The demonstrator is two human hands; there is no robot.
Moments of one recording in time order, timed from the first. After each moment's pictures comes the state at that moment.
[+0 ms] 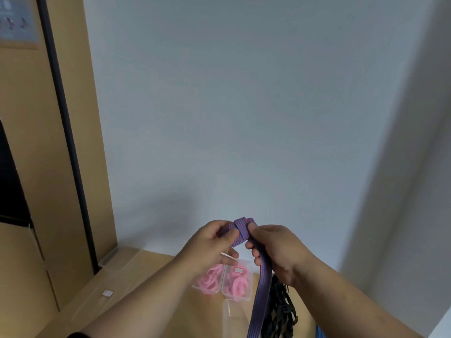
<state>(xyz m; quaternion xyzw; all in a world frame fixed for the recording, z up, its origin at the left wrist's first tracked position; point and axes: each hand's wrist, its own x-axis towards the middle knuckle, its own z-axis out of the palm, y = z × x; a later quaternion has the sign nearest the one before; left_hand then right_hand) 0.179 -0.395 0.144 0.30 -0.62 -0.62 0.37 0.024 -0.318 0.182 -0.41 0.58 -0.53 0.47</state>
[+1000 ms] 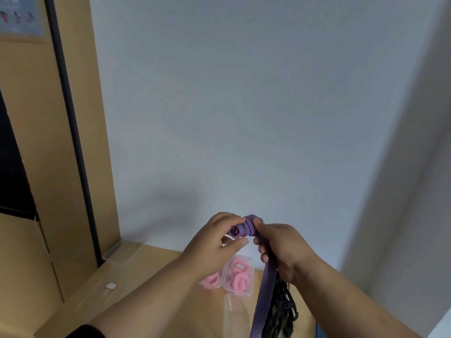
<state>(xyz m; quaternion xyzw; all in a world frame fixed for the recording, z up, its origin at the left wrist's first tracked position) 0.182 -0.401 0.128 0.24 -0.82 -0.30 0.43 0.023 -0.316 0.178 -0.38 0.61 -0.54 0.44</state>
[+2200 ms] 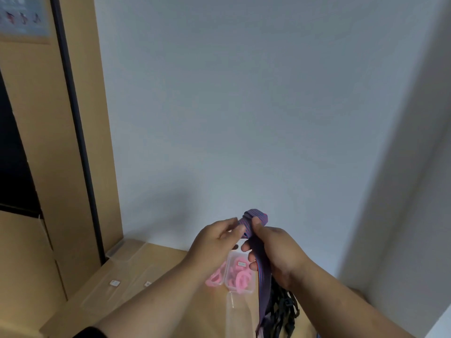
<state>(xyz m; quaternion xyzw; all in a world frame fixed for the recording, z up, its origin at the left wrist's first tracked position) 0.181 -0.384 0.133 0.31 -0.70 -0.49 0.42 0.045 -0.306 0.176 -0.40 0.59 -0.51 0.48</state>
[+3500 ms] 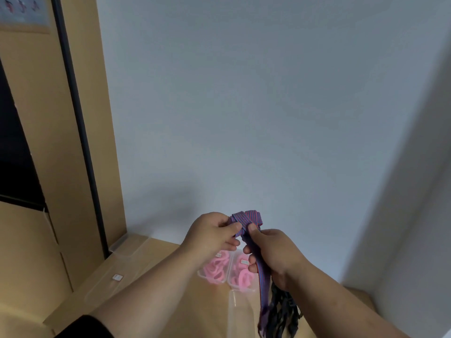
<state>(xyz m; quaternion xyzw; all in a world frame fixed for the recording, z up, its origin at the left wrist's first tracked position) 0.180 -0.410 0.138 0.39 -0.62 -0.55 0.41 0.042 -0.328 0.158 -0.39 0.61 -0.50 0.48</state>
